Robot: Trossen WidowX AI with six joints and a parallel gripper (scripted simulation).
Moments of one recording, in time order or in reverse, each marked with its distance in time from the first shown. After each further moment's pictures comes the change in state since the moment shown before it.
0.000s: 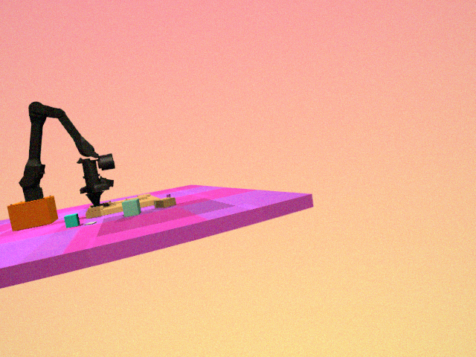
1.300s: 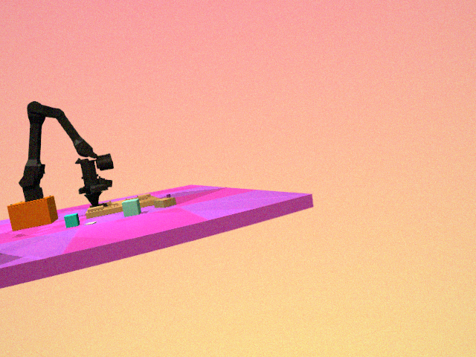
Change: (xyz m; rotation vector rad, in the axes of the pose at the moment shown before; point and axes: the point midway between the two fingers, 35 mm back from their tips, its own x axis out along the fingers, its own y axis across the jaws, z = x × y) arm 0.001 -0.001 -0.007 0.001 -0.003 -0.001
